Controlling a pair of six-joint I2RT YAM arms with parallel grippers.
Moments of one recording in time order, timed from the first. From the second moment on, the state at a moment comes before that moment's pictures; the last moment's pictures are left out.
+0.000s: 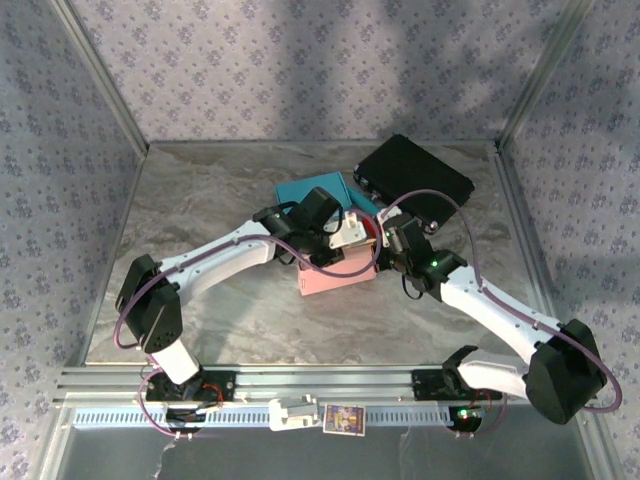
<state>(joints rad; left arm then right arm) -0.89 1.66 1.40 -0.69 0.10 0.42 0.61 1.17 0.78 -0.37 0.19 0.21</state>
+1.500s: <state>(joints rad) -1.04 1.63 1.27 -0.54 -0.27 0.47 0.45 0.97 0.79 -0.56 -0.11 0.63</state>
